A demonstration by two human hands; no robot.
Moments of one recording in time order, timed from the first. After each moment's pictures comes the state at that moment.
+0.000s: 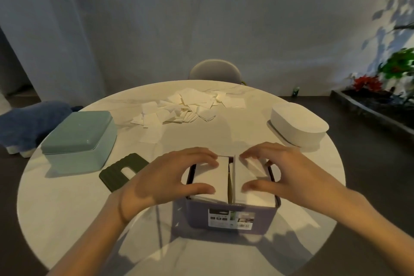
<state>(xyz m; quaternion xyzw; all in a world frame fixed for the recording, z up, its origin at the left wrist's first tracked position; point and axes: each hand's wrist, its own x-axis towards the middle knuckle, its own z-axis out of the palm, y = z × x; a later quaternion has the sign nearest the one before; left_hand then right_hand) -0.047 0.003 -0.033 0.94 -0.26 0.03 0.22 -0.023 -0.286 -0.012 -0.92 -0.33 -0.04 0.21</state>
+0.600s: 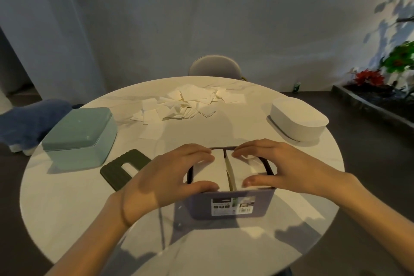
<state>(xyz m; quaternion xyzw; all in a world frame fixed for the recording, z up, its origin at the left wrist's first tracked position) -0.058 -0.004 -0.034 0.96 -0.23 0.05 0.15 0.000 -0.293 -0.022 -0.90 -0.40 0.02 0.19</state>
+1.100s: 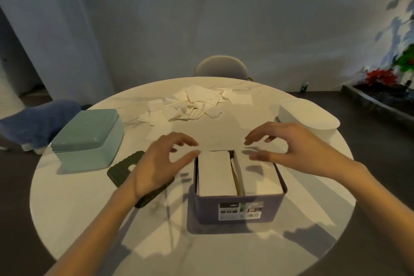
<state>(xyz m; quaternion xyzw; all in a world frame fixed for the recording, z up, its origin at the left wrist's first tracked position) -0.026 0.032 -0.054 0.93 -0.12 0.14 0.32 0.024 -0.287 -0.002 -0.88 -0.38 -0.04 0.28</state>
